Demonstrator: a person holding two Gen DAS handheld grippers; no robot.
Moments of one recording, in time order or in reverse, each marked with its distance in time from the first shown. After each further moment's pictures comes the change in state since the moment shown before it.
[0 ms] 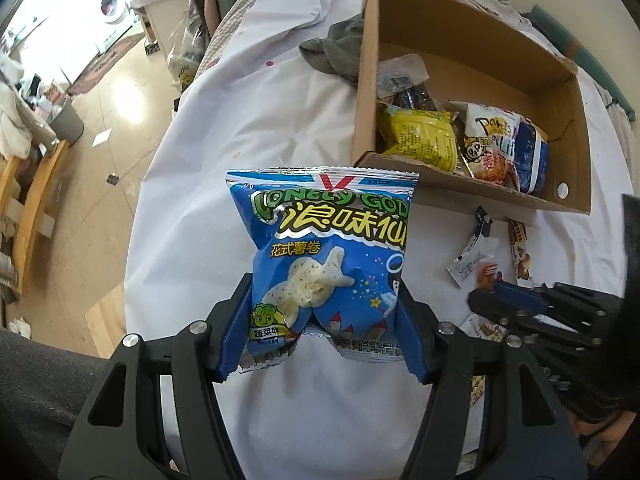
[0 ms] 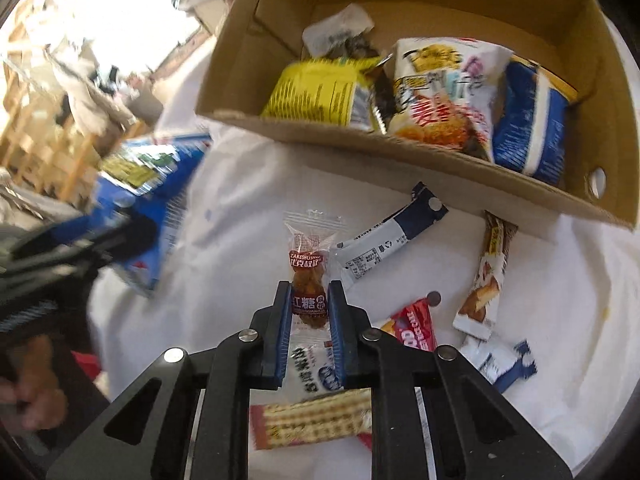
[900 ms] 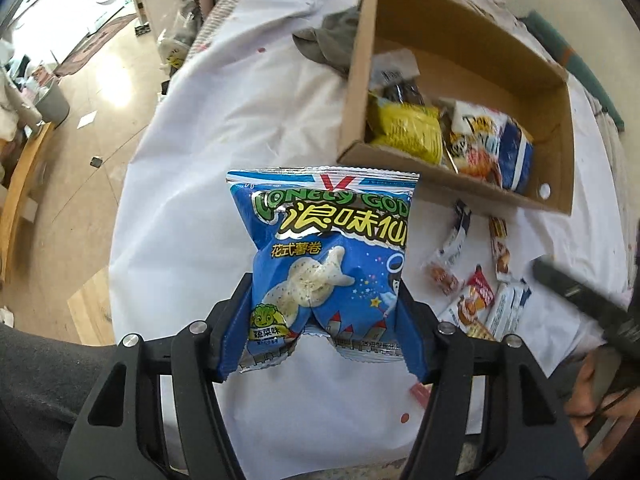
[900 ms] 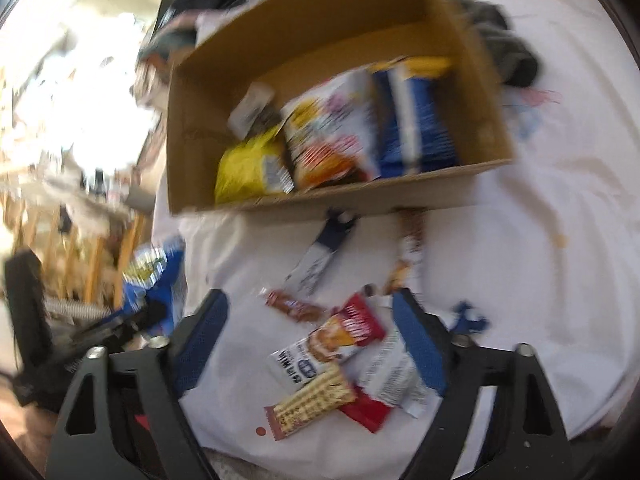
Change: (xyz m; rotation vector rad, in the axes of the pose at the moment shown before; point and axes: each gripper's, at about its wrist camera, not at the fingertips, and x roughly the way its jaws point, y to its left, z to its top) left arm -0.008 0.009 -0.001 -0.052 0.044 -0.087; right arm -0.046 -0.052 -0.007 0.278 -0.120 0.039
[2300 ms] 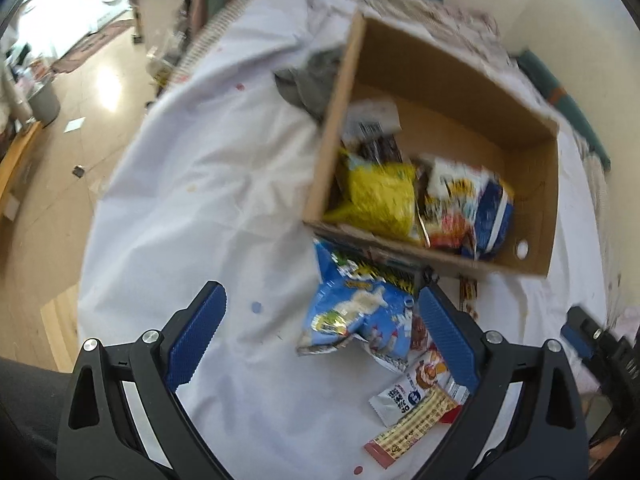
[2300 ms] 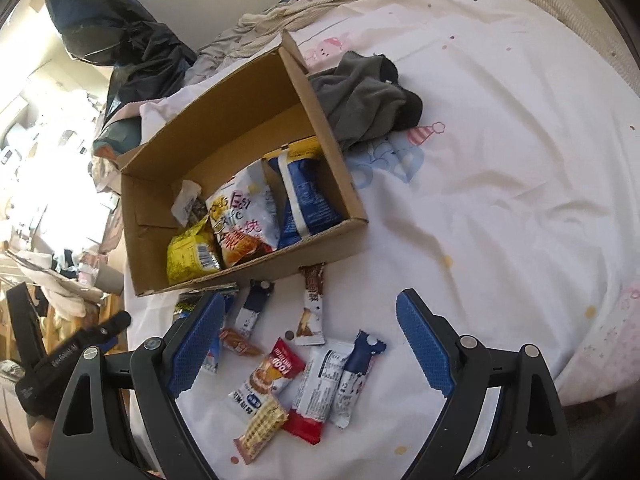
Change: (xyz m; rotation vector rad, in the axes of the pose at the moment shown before) left arm 0.019 -0.025 0.034 -0.024 -0.065 -0.087; right arm -0.072 -0.062 -0.007 0.224 -0.260 -0.122
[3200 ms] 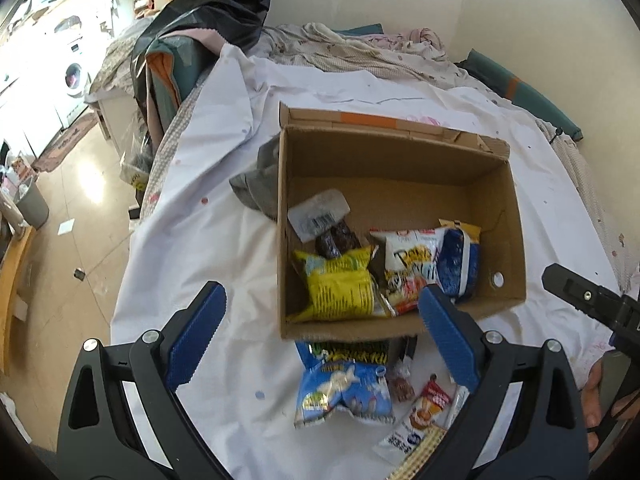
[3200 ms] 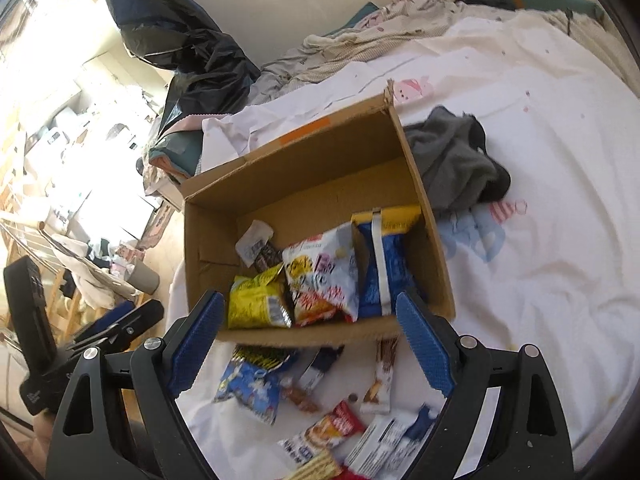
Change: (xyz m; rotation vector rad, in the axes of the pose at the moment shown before) left arm -0.052 -0.035 0.041 0.210 -0.233 0.000; right arm 0.002 0.051 0.040 -0.126 -0.084 0.167
